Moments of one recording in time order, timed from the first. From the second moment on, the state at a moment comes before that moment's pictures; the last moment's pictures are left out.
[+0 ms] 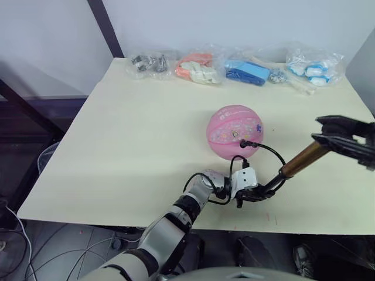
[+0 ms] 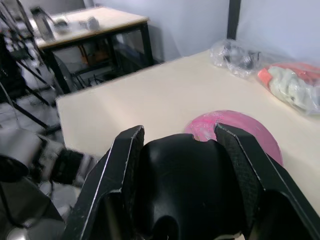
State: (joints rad) left arm -0.63 -0.08 -0.42 1.00 0.15 -0.30 -1.01; right arm 0.05 -1.00 -0.63 -0.56 1.20 0.74 0.85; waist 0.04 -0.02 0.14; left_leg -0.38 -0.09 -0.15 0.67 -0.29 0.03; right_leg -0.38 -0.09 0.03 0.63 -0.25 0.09
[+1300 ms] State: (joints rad) left arm -0.64 -0.09 -0.39 1.01 0.13 -0.29 -1.02; right arm 0.07 -0.98 -0.57 -0.57 1.14 0.69 0.85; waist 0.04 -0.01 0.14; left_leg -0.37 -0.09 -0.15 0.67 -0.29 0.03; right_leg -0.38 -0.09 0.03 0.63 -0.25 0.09
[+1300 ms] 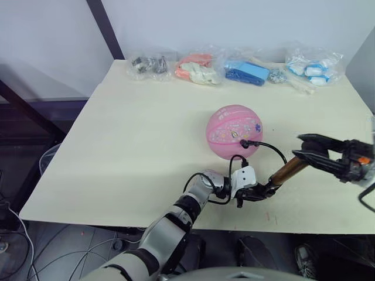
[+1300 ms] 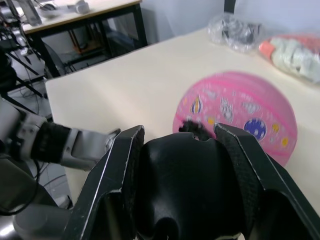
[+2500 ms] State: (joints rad) left arm -0.64 -0.08 -0.40 1.02 0.16 -0.29 -1.00; right arm 0.17 -0.74 -0.16 -0.53 0.64 0.32 0.84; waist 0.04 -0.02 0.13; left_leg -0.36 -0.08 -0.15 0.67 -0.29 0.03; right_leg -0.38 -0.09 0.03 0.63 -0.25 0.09
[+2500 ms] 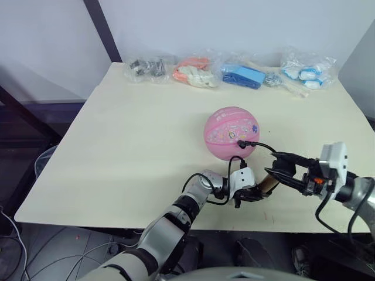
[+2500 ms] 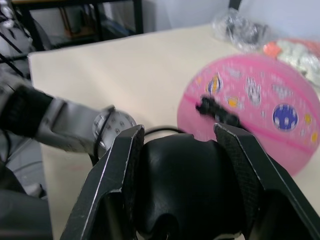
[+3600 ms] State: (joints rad) left arm -0.65 -0.08 -0.39 1.02 0.14 -0.29 -1.02; right arm 0.03 -0.95 -0.54 -0.60 1.12 0.66 0.83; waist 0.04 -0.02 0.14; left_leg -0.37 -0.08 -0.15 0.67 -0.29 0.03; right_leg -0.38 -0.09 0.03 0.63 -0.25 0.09
